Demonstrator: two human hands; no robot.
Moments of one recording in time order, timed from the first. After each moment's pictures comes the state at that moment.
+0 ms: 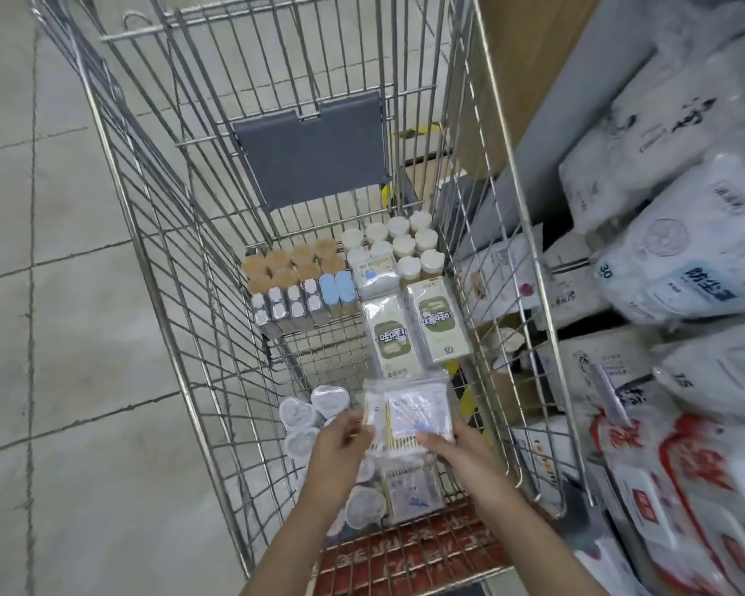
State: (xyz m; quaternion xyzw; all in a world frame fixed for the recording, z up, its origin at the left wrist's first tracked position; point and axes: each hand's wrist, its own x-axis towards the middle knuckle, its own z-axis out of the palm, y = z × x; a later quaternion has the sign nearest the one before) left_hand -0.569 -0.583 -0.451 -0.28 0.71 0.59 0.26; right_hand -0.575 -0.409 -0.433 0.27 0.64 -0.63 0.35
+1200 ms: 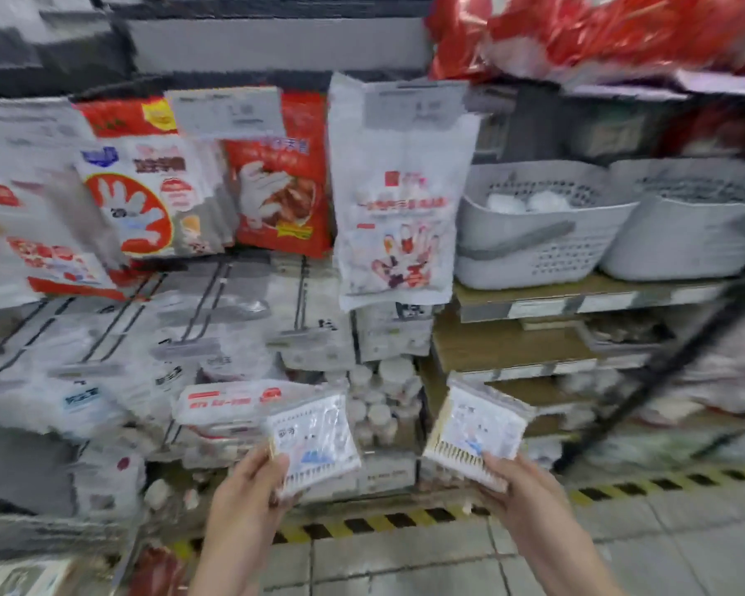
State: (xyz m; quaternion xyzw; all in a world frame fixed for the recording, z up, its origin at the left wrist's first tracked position) left_hand -0.246 -0.340 -0.152 0.11 0.59 0.61 0.52; right_hand 0.004 -0.275 -0.160 0.53 0.23 -0.70 -0.42
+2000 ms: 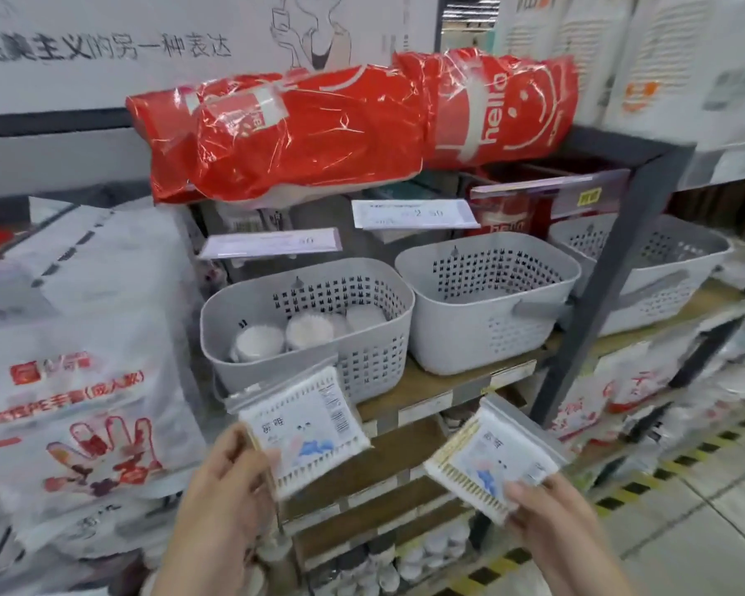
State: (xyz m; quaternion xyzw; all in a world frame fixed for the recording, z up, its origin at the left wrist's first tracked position) left_hand -0.019 -0.094 -0.050 0.26 0.51 0.59 0.57; right_hand 0.240 -0.114 -0.083 0.50 0.18 -0.63 -0.57
